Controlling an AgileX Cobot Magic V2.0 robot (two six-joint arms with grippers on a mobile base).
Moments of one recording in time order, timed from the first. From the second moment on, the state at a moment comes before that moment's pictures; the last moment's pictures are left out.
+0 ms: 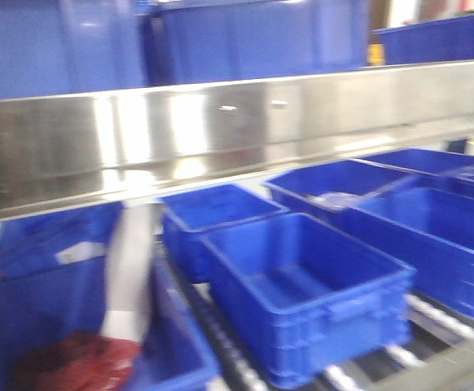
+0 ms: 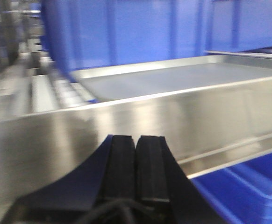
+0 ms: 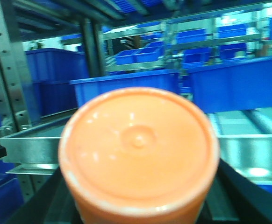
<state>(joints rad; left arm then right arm) -0.04 -0.02 0.03 -0.03 0.06 0.03 0.68 -0.01 -0.39 -0.07 0.32 0.25</state>
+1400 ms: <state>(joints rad) -0.04 -0.02 0.03 -0.03 0.06 0.03 0.68 -0.01 -0.39 -0.07 0.32 0.25</state>
